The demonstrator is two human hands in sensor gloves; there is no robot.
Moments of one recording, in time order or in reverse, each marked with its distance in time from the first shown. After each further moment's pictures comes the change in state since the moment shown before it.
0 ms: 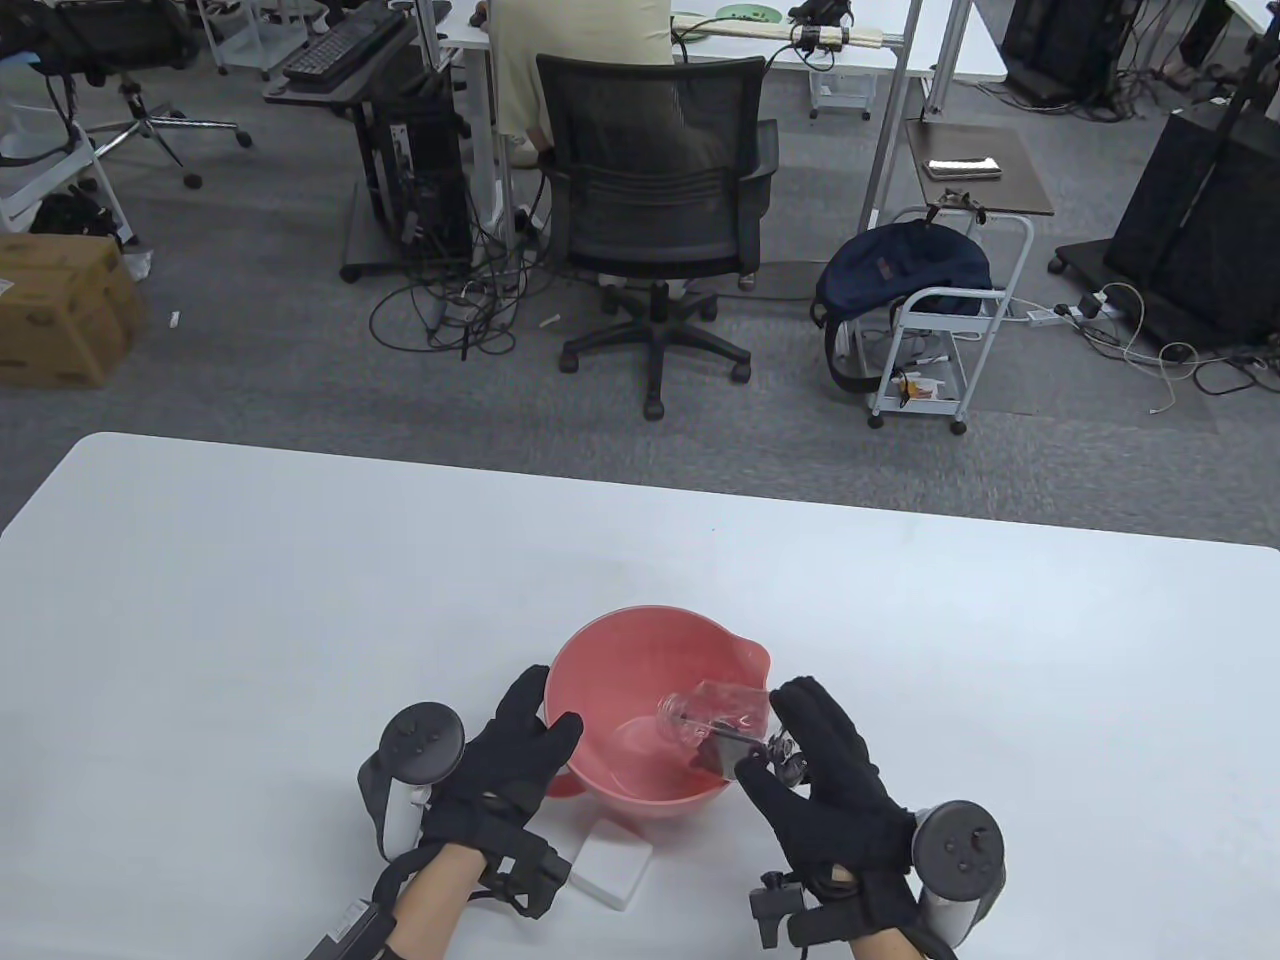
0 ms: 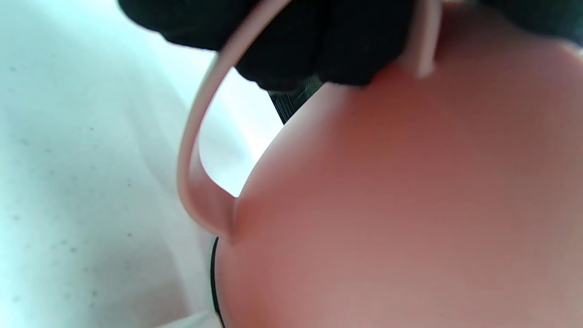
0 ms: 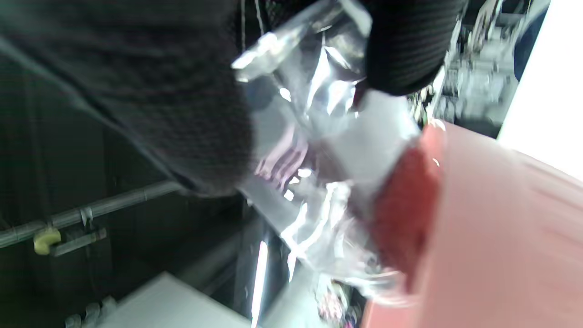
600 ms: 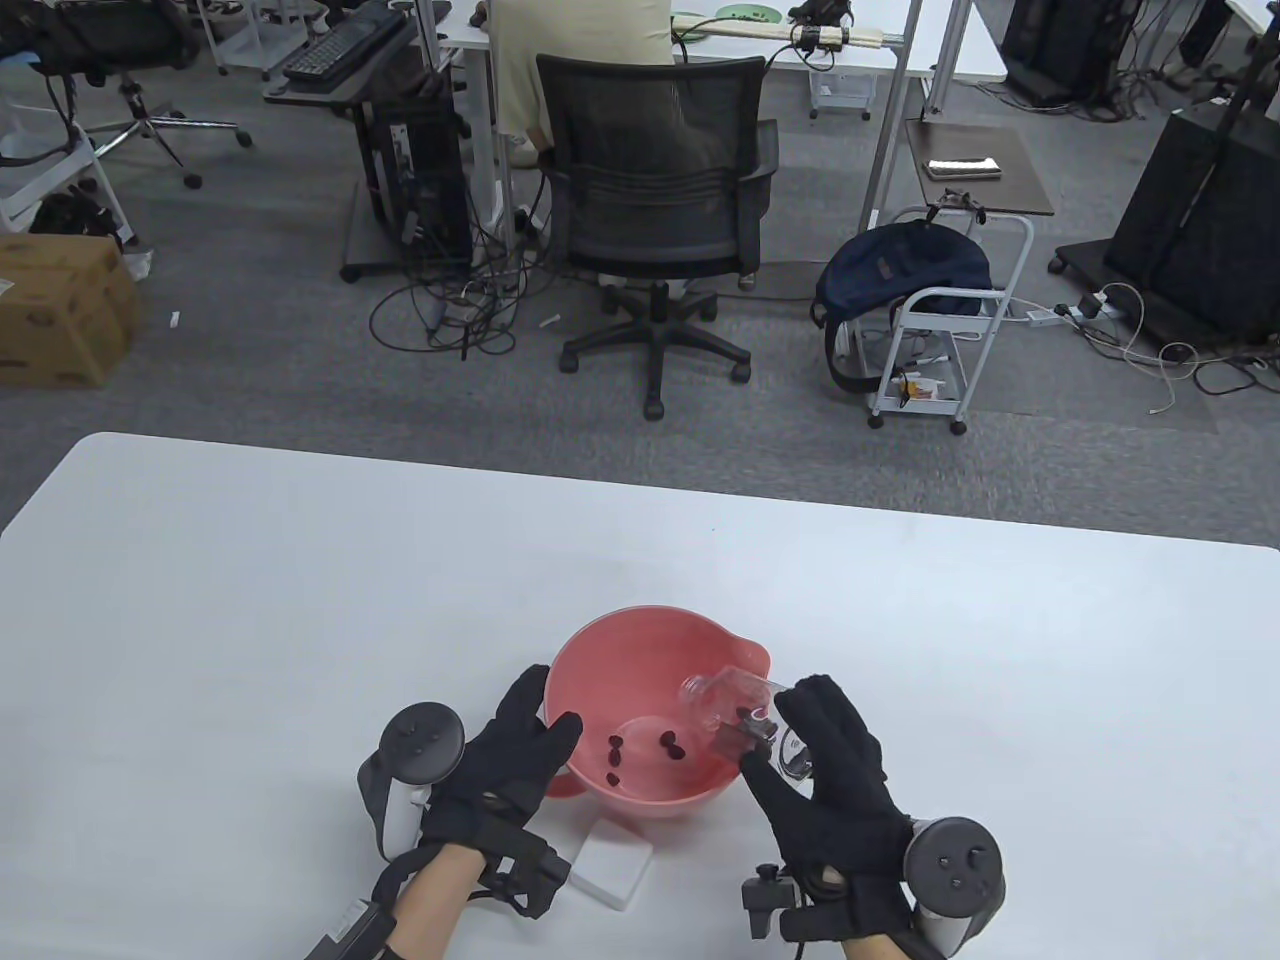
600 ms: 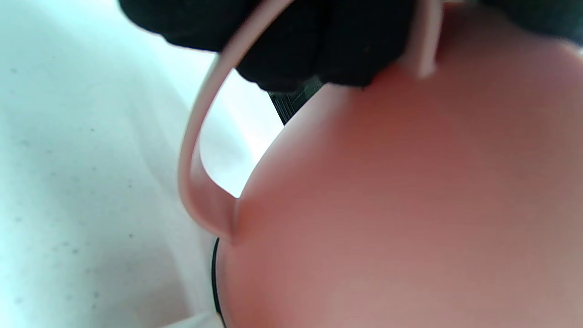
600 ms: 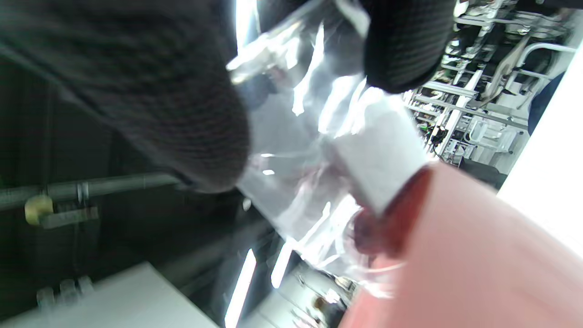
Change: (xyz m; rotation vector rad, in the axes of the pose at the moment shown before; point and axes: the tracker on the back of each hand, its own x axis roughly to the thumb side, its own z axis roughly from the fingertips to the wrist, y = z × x) left_hand 0.000 0.001 0.000 -0.001 0.005 0.001; right_hand 0.004 -0.002 -0.002 0.071 -0.045 0.111
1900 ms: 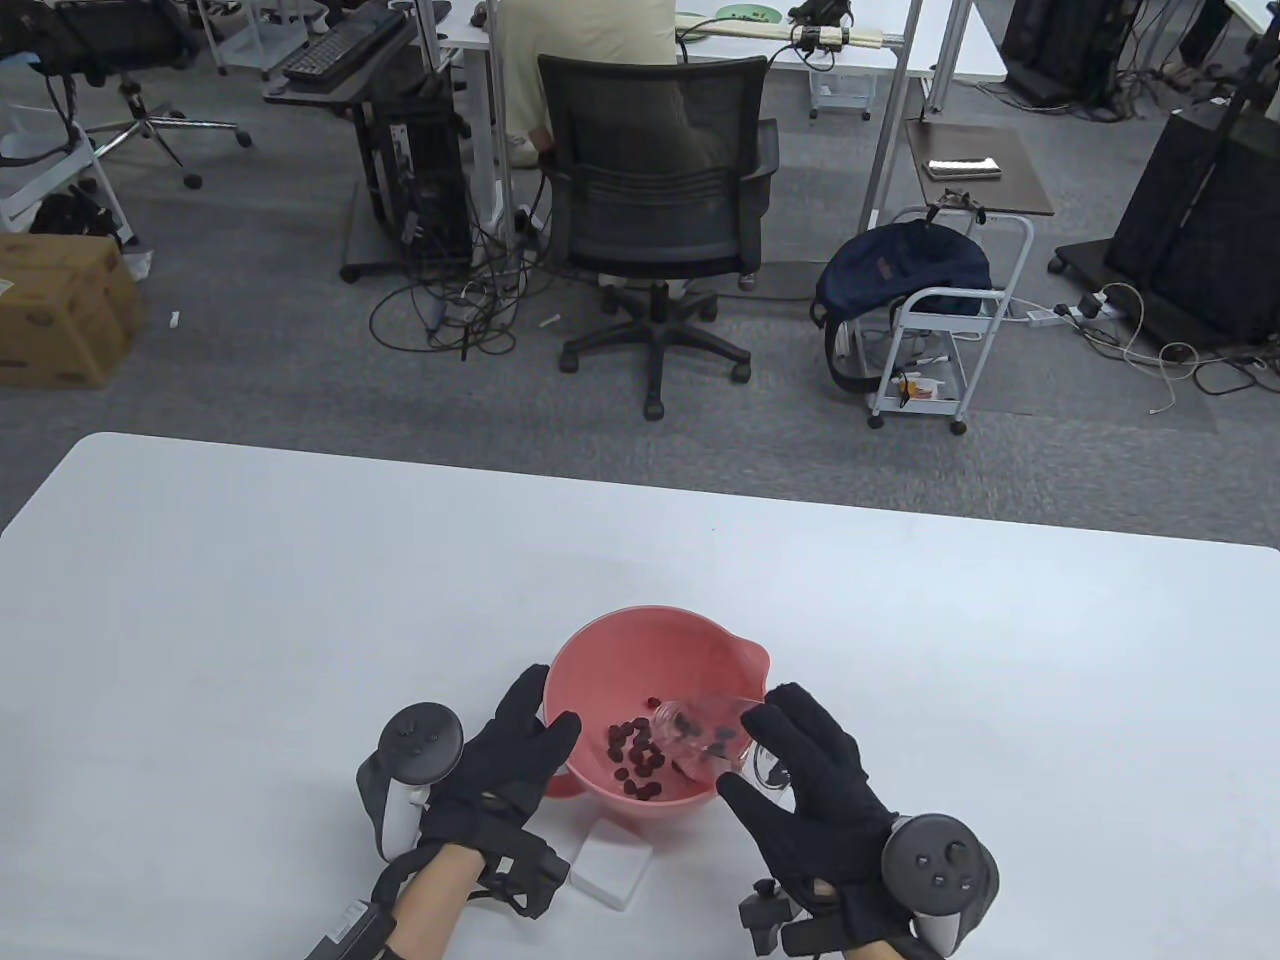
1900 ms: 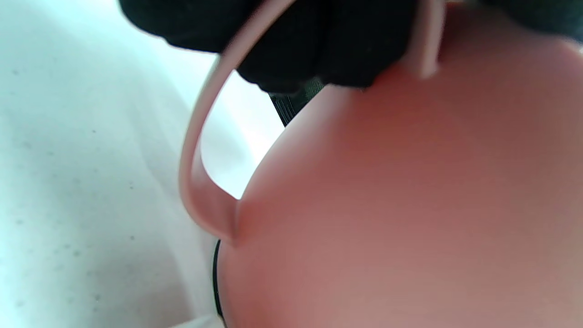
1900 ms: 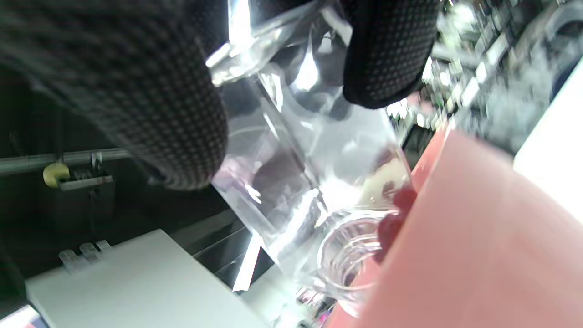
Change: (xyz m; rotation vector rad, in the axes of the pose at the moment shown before) left_hand 0.001 -0.001 0.000 0.004 -0.007 -0.003; right_hand 0.007 0.008 0.006 0.063 -0.023 -0.112
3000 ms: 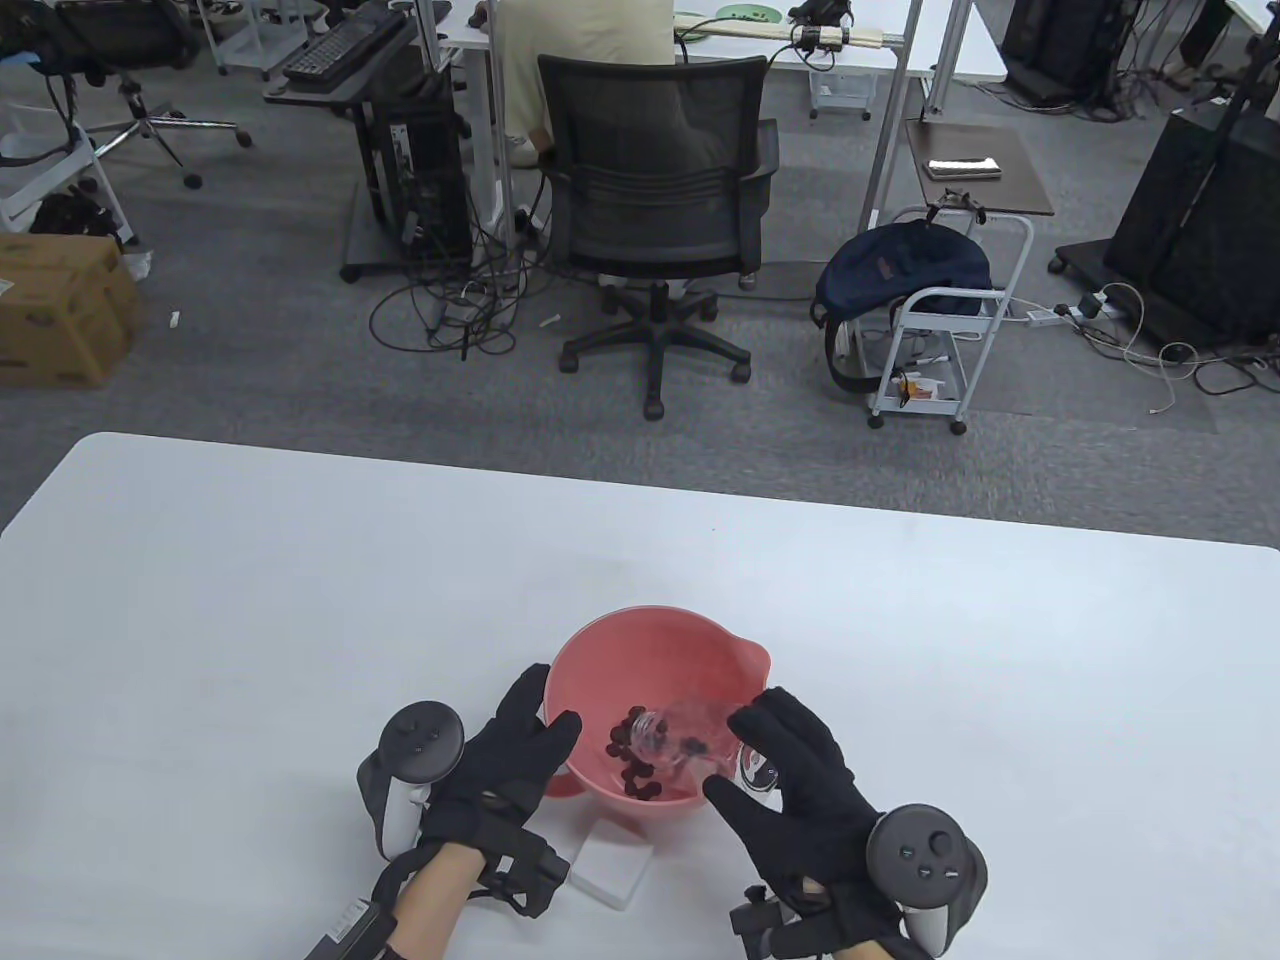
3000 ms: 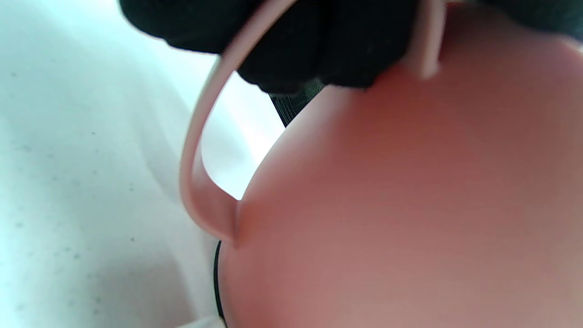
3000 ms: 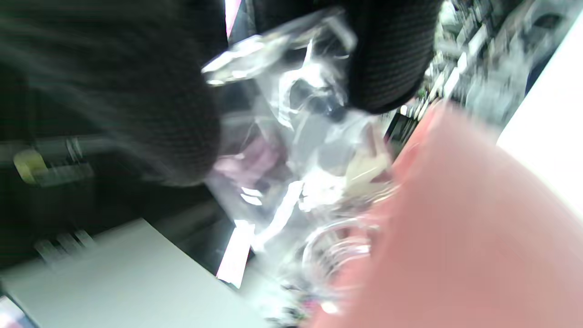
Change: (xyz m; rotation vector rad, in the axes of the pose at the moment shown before) left_hand 0.000 0.001 -0.001 -0.004 0.001 -0.007; right_hand 0.006 0.010 0.003 -0.045 0.042 -0.034
